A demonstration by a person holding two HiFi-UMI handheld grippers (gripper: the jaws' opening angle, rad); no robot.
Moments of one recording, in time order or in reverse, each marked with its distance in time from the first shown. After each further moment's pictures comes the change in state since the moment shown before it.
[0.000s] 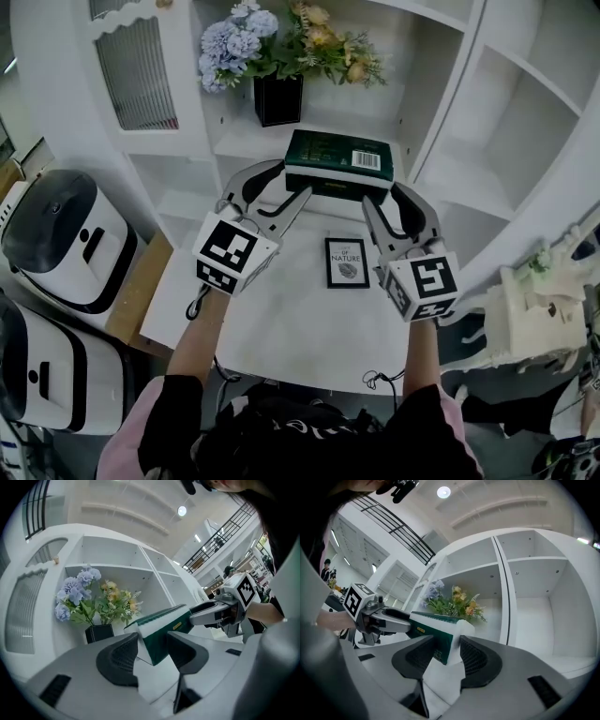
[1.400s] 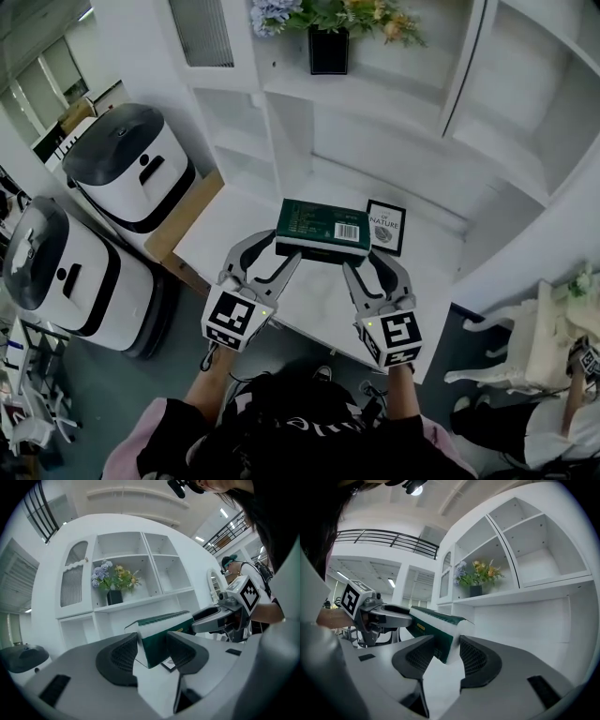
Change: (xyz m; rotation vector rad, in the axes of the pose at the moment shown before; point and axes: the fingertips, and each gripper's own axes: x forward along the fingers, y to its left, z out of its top) left arm -0.154 -0.178 -0.068 -0.104 0.319 0.250; right arm -0.152 0.128 -0.128 0.234 0.178 0.360
